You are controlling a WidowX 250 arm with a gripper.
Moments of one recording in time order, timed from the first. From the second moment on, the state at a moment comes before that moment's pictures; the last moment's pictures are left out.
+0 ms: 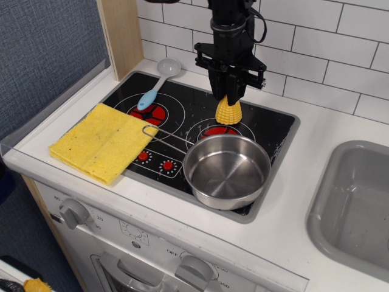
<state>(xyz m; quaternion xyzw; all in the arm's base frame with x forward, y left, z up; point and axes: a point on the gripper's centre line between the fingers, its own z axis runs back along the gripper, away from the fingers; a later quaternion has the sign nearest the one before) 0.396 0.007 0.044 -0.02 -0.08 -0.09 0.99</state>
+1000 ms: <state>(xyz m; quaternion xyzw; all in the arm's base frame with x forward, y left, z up) 0.365 0.066 0.084 -0.04 -0.07 -0.11 0.99</state>
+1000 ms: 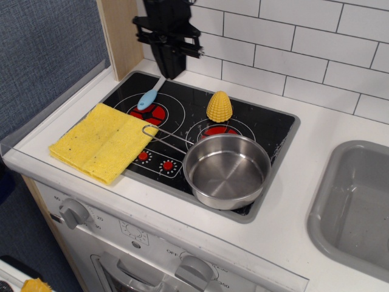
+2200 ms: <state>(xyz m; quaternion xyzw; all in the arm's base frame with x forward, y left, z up) 0.393 0.028 0.024 0.00 -0.01 -0.14 0.99</state>
